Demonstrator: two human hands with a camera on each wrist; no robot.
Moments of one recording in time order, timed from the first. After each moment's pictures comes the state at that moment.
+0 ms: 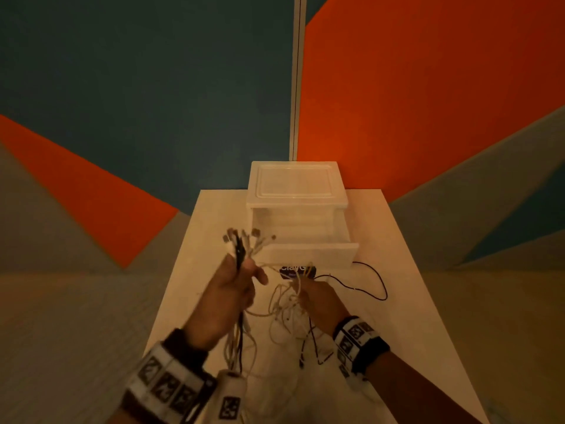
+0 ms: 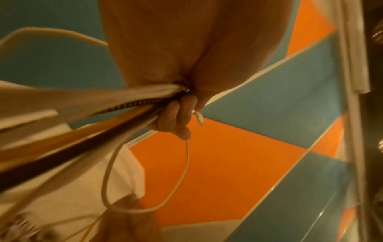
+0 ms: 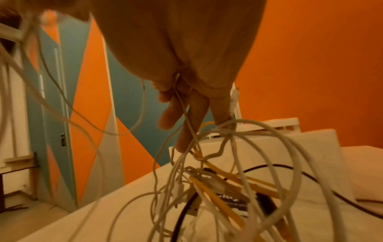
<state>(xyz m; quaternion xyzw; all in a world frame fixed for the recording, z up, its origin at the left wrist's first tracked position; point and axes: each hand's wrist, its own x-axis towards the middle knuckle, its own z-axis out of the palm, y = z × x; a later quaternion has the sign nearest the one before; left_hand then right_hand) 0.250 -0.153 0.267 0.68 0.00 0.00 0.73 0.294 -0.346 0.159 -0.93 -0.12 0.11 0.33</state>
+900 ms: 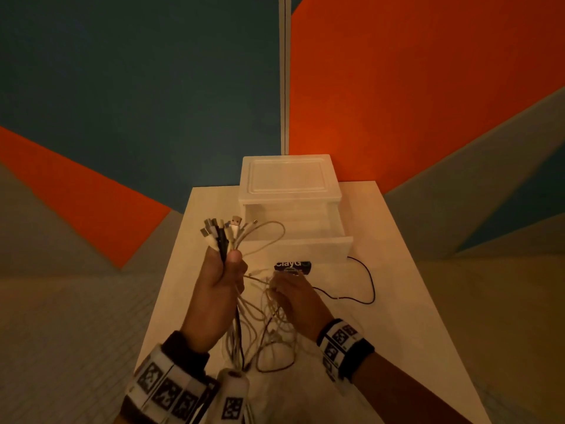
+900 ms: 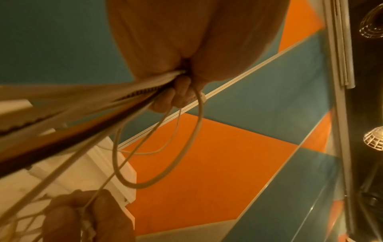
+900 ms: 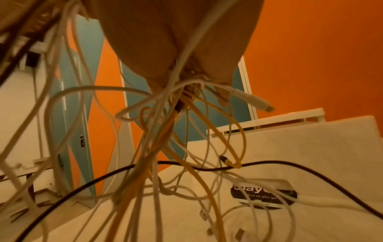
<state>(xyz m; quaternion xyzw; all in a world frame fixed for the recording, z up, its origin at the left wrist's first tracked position) 0.250 -0.164 0.272 0.68 -0.01 0.08 0.72 0.296 -0.326 0.121 -0.90 -0.26 -0.07 0.33</state>
